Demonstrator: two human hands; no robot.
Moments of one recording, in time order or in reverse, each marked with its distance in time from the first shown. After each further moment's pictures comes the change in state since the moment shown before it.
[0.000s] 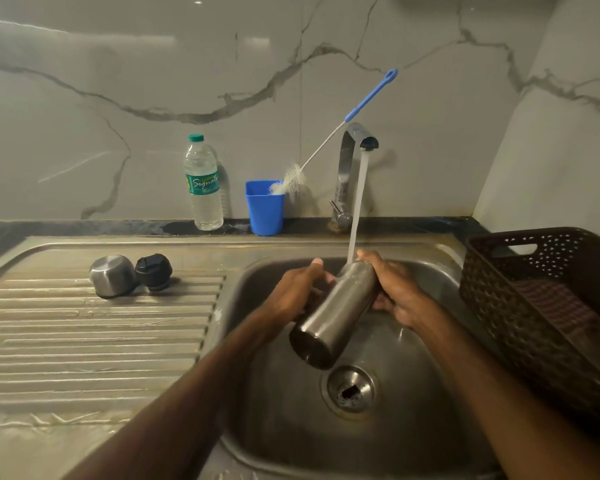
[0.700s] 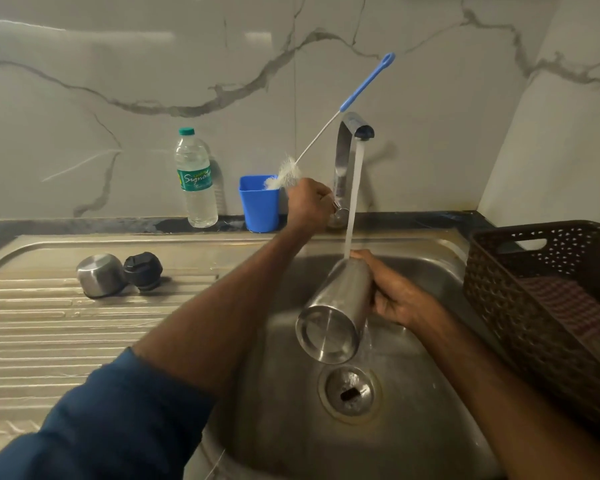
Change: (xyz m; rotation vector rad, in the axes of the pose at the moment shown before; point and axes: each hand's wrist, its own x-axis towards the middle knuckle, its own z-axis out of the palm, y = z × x) left_hand 0.122 0.086 -0.003 0.383 0.500 0.353; right_hand 0.027 0.012 -0.003 0.205 -0.230 0.184
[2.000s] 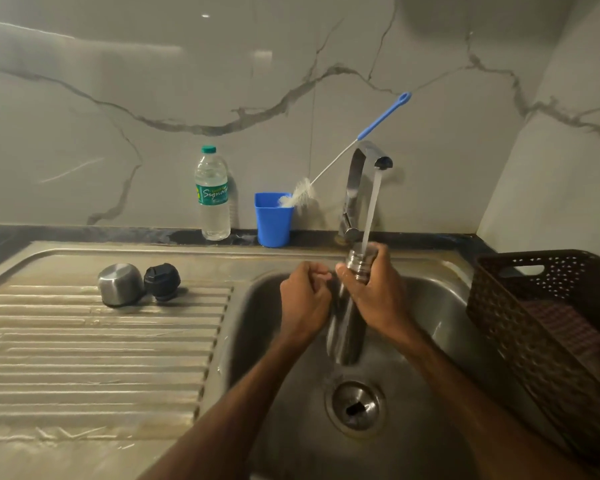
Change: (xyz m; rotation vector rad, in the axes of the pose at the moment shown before) left_hand -0.135 -0.039 -0.017 -0.294 0.092 -0.103; right_hand -0.030 0.007 0.053 -0.879 0.425 -0.811
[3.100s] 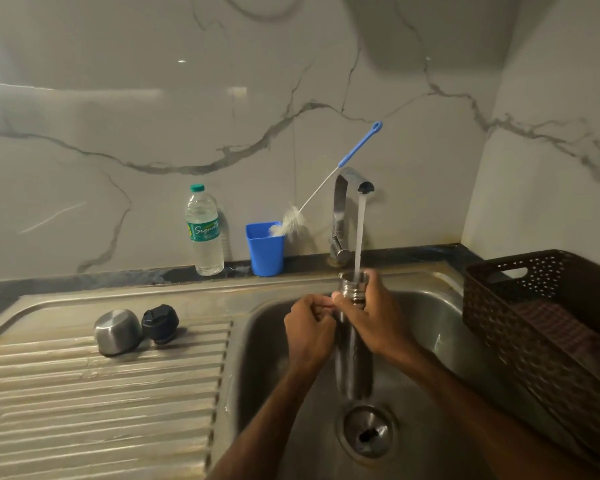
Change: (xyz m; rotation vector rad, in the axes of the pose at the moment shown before) left_hand -0.009 -0.001 0.004 -0.060 -0.076 -0.119; right_hand -0.008 0.002 -0.001 0.006 -0.009 0.022
